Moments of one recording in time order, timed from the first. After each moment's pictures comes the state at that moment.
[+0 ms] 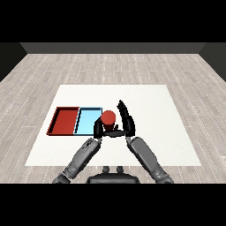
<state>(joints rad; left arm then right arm) -0.37 0.01 -0.50 -1.26 0.31 0.62 -0.42 -0.37 -0.02 0.46 -1.55 -0.20 -0.45 -0.20</state>
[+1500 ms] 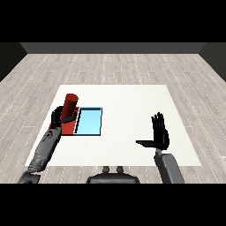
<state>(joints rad) -0.41 0.48 -0.14 -1.03 0.17 0.48 -0.17 0.07 -0.20 0.16 -1.80 -0.36 -0.19 -0.27</state>
